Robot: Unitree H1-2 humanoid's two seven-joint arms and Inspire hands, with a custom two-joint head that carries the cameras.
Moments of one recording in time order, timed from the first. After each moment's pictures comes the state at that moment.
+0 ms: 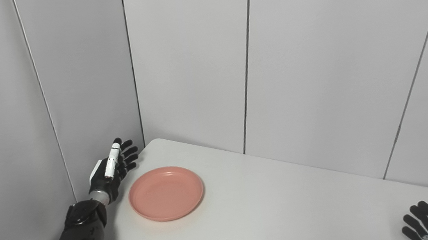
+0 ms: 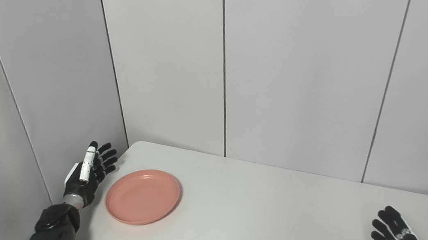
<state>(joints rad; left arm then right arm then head) -0.63 0.54 0.34 1.14 -0.30 -0.28 -0.29 -0.14 -0.12 -0.04 0.15 0.26 -0.24 0.24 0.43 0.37</state>
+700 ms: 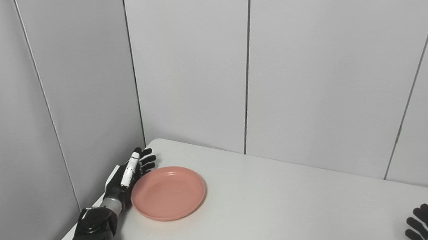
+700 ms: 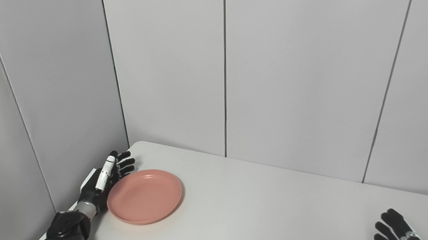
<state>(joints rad) -0.61 0.50 0.24 1.13 -0.25 -0.35 -0.32 -0.12 -0.12 -0.05 0.13 0.25 -0.22 0.22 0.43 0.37</state>
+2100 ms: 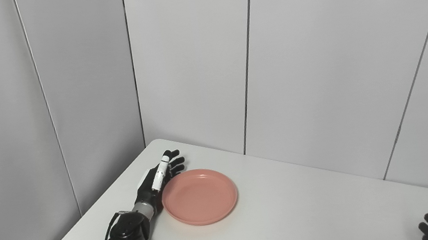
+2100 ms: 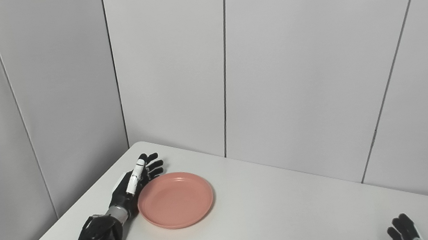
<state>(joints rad) -0.57 0.35 0.19 0.94 -0.24 -0.25 -0.21 -0.11 -0.10 -0.05 0.09 0.21 -0.19 0.17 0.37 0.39</state>
